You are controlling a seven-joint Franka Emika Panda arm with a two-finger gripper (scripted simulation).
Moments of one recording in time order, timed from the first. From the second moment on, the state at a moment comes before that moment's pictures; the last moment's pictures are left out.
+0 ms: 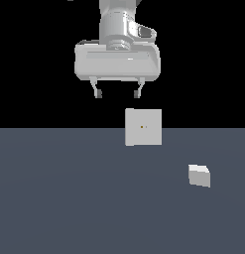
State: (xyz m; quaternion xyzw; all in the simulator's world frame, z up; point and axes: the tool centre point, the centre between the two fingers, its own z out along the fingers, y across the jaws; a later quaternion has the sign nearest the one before) arm 0.010 0.011 0.180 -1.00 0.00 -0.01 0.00
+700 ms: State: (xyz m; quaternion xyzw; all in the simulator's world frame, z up) arm 0.004 -0.006 0.169 -1.00 0.02 -0.03 0.00
